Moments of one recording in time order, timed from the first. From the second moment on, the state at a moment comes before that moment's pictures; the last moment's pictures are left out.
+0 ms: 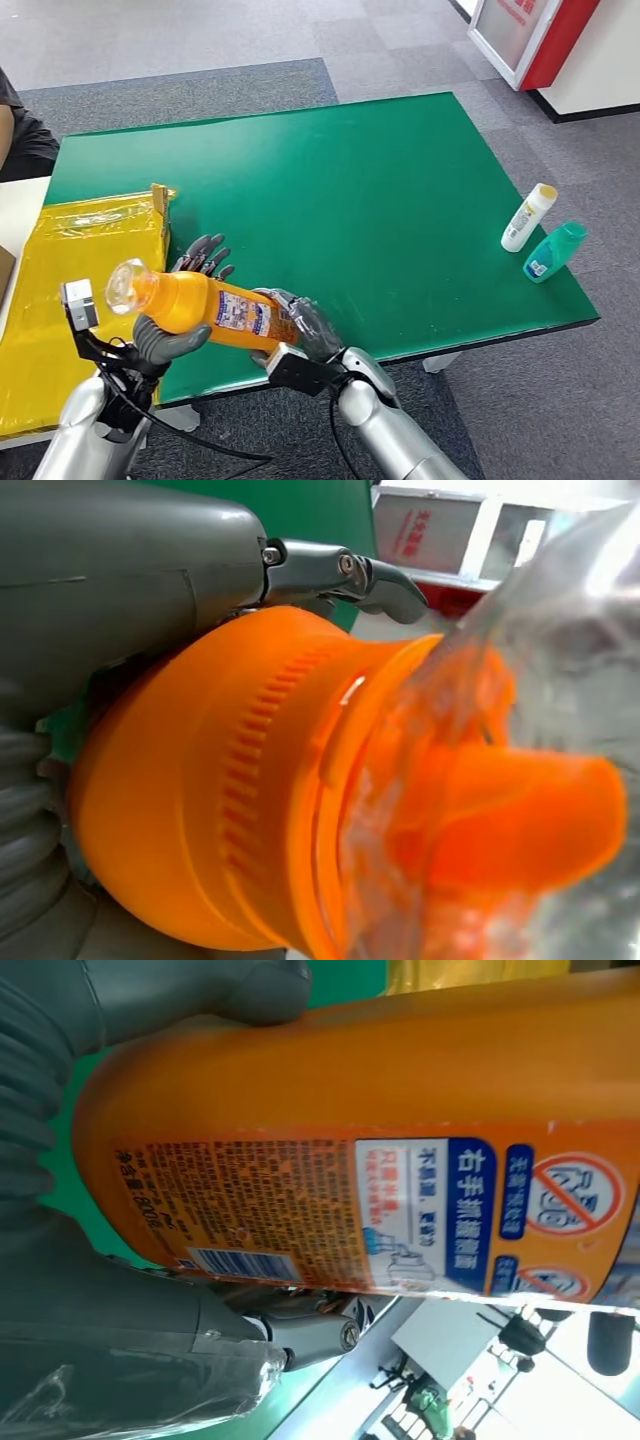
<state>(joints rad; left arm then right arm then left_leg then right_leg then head) -0.22 -0.05 -0.29 -1.39 0.28 -0.54 -0.30 -0.21 0.21 0.34 -1.09 0.74 -0.10 -0.48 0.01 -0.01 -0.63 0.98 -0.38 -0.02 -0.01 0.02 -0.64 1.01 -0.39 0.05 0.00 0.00</state>
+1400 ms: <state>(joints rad) -0.61 0.38 -0.51 -1.56 -0.44 -0.48 0.09 -0.17 0.19 0.24 -1.17 0.75 -0.12 -0.42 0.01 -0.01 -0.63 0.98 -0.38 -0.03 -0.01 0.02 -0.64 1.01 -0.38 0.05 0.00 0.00</state>
